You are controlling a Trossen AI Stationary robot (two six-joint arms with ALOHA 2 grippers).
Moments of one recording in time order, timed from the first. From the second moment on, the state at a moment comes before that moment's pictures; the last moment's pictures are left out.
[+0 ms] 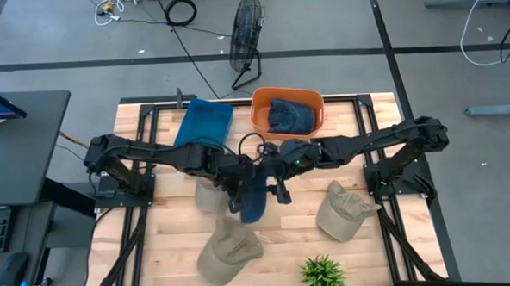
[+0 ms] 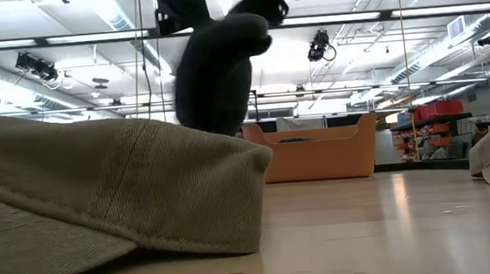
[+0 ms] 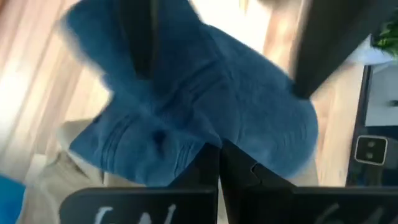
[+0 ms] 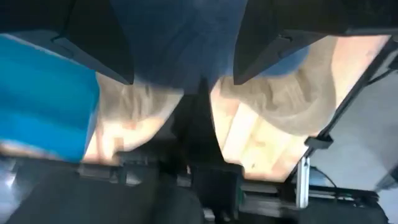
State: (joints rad) left arm -0.13 1.67 1.55 -0.91 0.00 -0.43; right arm 0.08 1.55 1.20 -0.17 -0.10 -0.05
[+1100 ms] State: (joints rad) left arm -0.12 1.67 1.55 -0.90 -0.01 -0.21; right arm 0.04 1.63 1.20 -0.22 -0.25 -0.17
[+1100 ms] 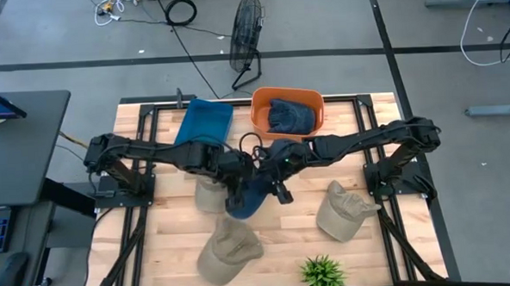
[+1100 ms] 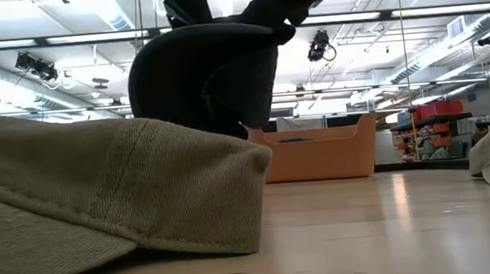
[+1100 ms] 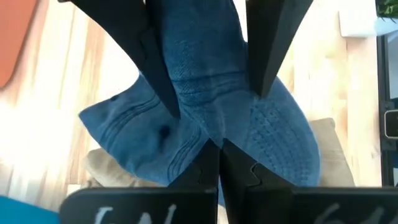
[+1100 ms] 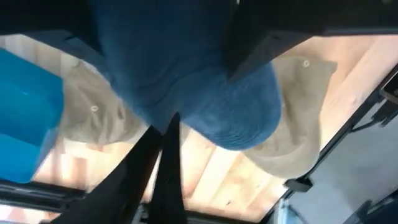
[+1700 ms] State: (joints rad) left arm -0.11 1.67 1.55 -0.87 -0.05 -0.29; right arm 0.04 1.57 1.20 -0.33 -0.02 -0.31
